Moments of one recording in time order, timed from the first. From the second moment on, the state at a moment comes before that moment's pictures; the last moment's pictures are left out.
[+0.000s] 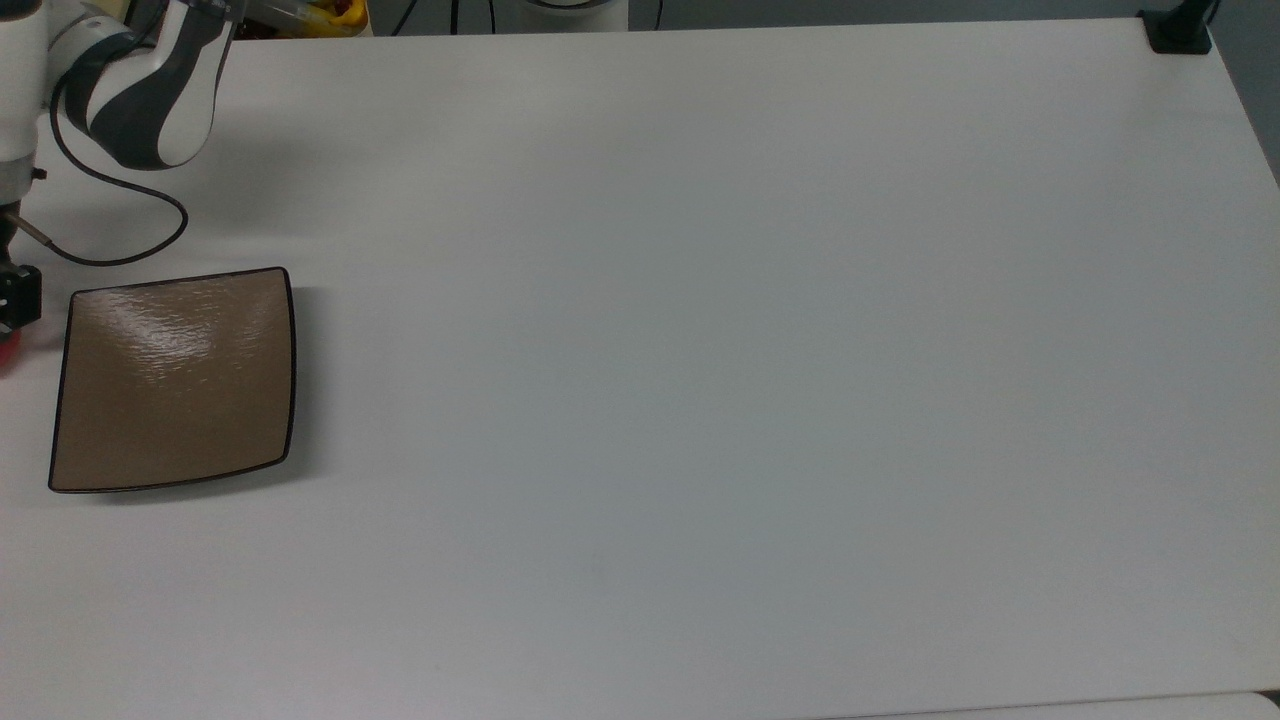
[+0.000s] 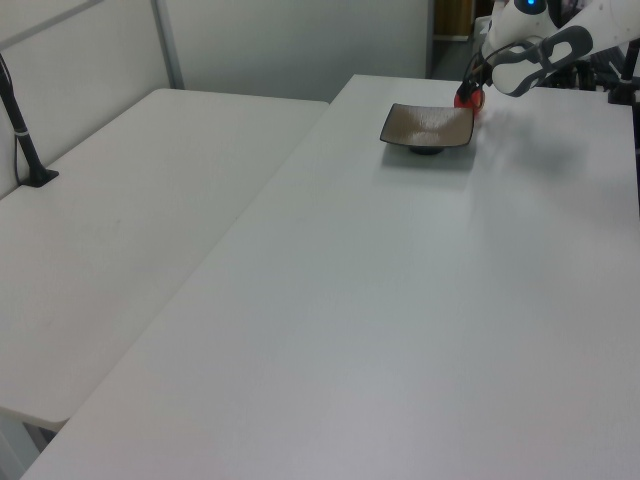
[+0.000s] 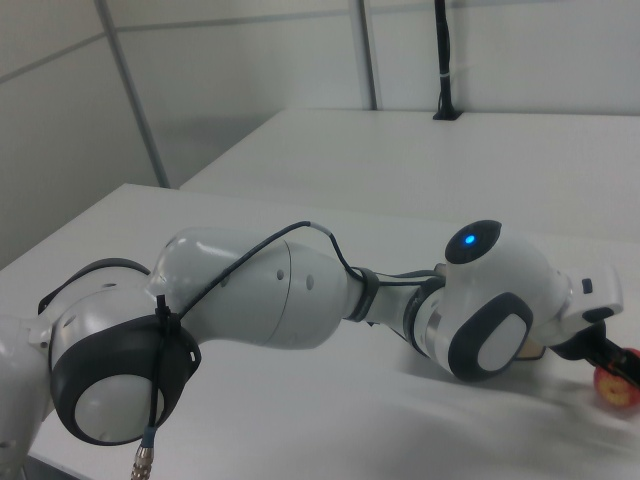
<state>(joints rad) -0.48 0.76 -0.15 -1.42 -0.17 2.80 0.02</state>
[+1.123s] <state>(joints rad) -0.47 0.71 -0.14 -1.35 -0.17 2.81 0.06</state>
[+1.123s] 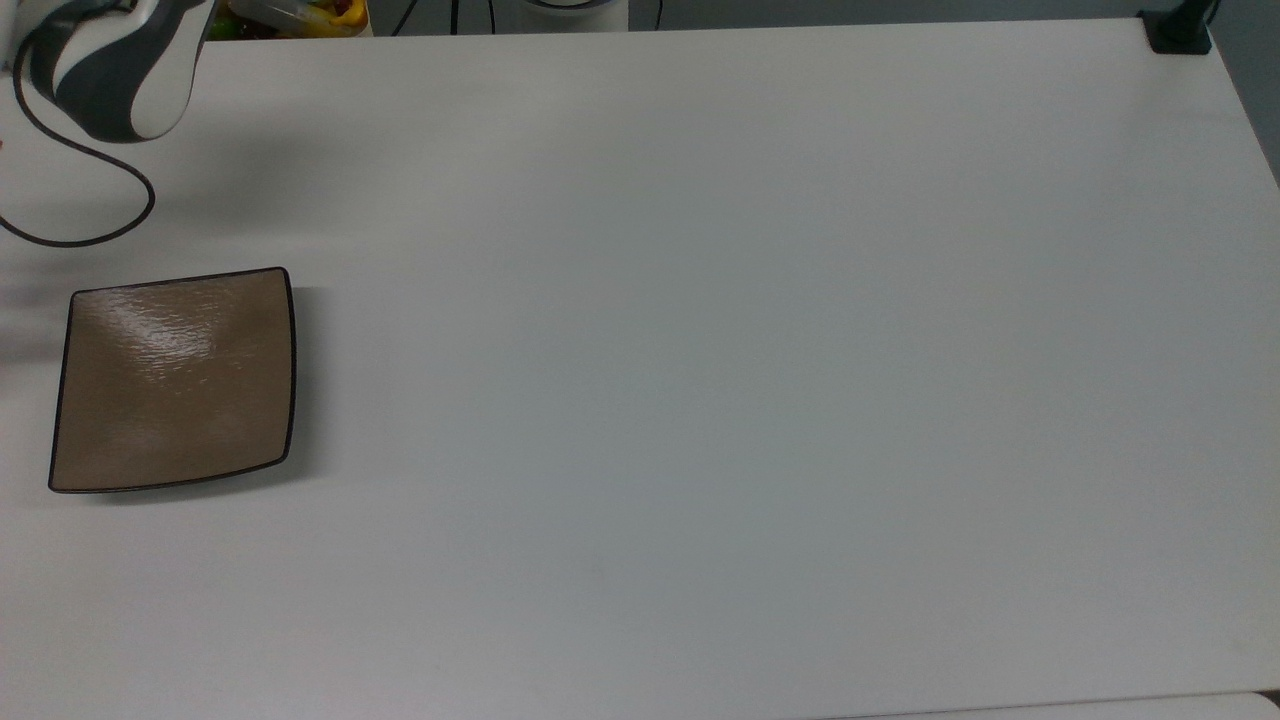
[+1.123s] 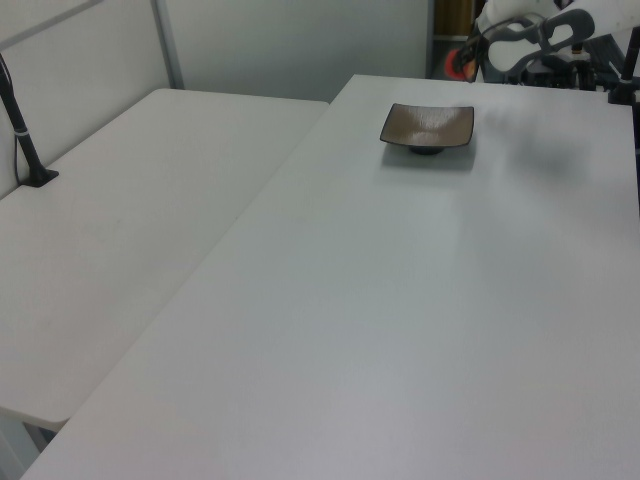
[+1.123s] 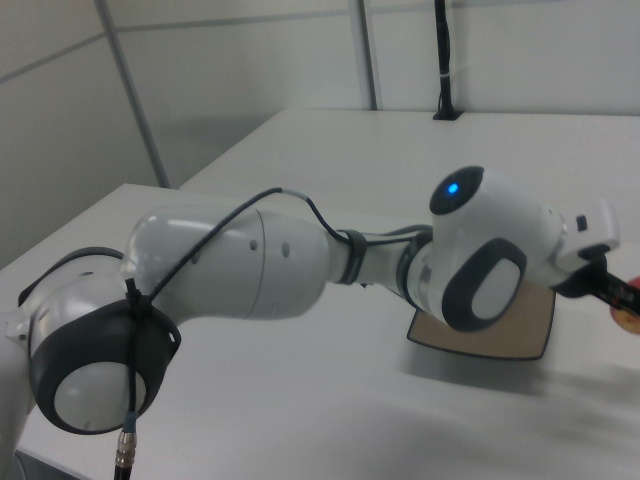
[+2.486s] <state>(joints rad) -0.31 0.59 -0.05 -1.40 -0.17 2.48 0.13</state>
